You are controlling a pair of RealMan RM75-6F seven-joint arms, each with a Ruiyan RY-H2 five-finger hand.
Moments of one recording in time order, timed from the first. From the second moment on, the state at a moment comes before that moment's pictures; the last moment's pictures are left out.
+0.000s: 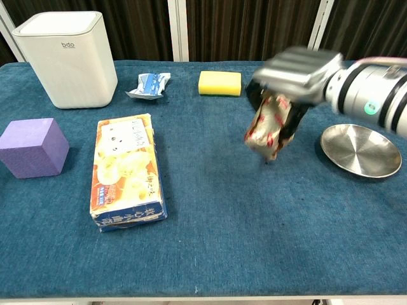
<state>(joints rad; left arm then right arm) -0.11 -1.15 0.02 -1.48 1.67 1.57 -0.07 0.82 -1.49 0.13 -1.57 -1.14 1.00 -0.71</state>
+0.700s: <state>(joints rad) -0.12 -1.14 0.03 -1.49 1.69 1.56 -0.09 0.76 -1.63 0.25 -1.17 -0.90 1.01 -0.49</state>
